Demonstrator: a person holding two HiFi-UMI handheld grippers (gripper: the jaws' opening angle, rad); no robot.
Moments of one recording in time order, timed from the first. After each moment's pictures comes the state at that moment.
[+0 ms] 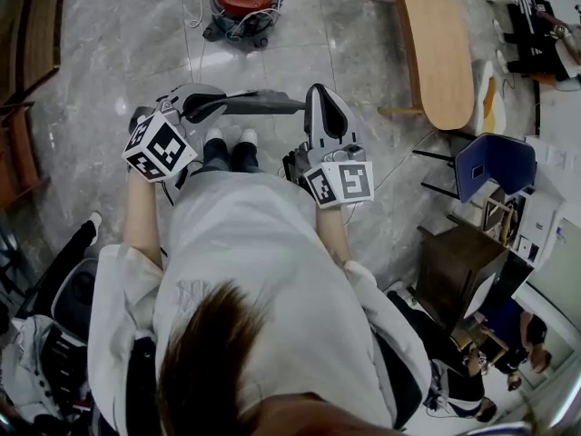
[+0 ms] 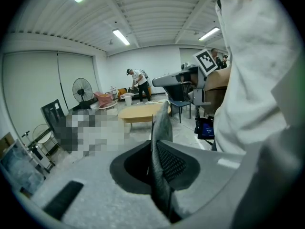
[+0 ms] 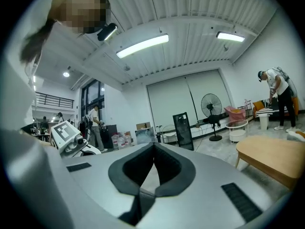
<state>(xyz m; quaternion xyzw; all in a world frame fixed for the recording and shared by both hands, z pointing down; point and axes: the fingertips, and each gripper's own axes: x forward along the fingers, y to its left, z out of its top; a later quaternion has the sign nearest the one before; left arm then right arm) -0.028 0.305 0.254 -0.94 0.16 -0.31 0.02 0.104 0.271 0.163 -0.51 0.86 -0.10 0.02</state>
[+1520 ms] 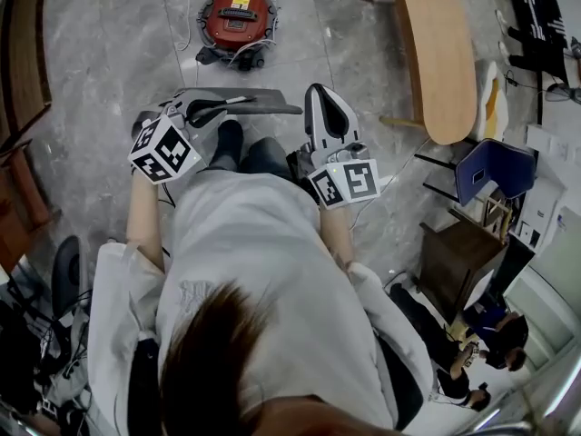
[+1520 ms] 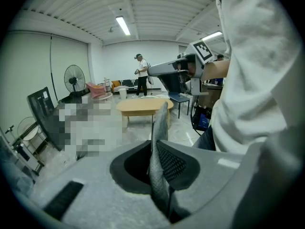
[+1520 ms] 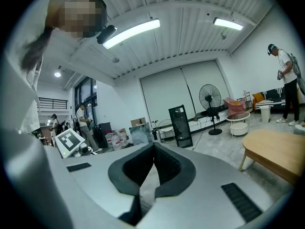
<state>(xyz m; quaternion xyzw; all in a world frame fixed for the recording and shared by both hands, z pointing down) -0.049 0.102 0.299 -0.94 0.10 -0.34 -0.01 0.080 0.059 0.184 -0.52 0.84 -0.14 0.00</state>
